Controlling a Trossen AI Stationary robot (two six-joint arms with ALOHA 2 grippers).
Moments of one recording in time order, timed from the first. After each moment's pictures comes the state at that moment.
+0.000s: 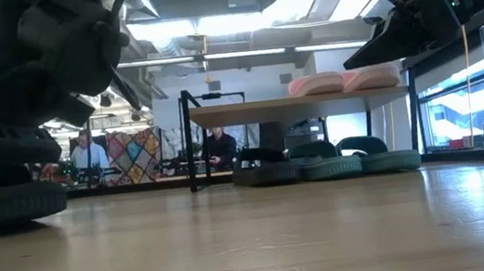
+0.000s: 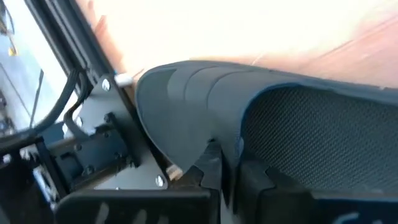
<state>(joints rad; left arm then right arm) -0.32 1.79 1.04 -1.36 -0.12 -1.35 0.00 0.87 0.34 0.17 0.24 -0.17</state>
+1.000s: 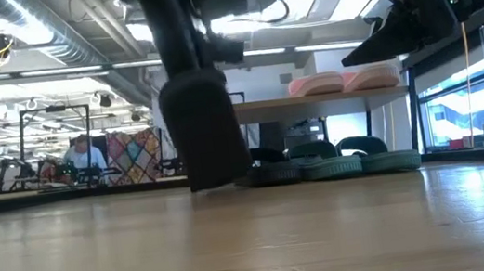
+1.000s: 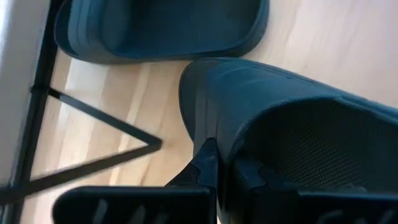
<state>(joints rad) 0.03 1.84 1.39 -0.83 -0.44 -0.21 0.00 0.87 0.34 0.19 0.24 -0.13</state>
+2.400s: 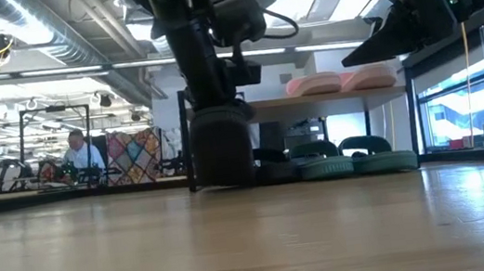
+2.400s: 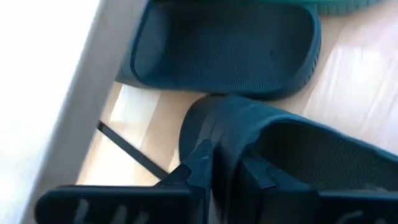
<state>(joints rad) 0.12 1.95 1.38 -0.61 -0.61 -0.12 0.00 0.87 0.34 0.19 0.24 -0.14</state>
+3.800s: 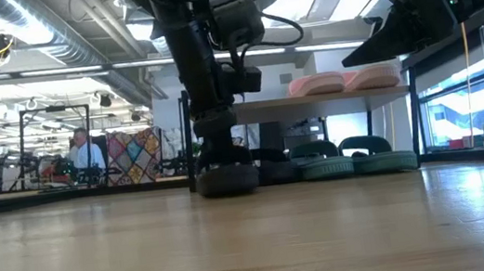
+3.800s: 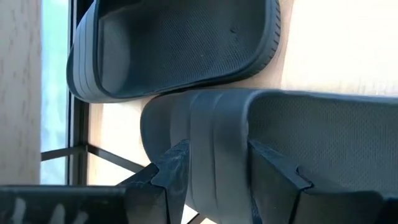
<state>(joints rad) 0.14 1.95 1.39 -0.65 -0.51 0.15 0.00 0.87 0.34 0.19 0.24 -0.14</state>
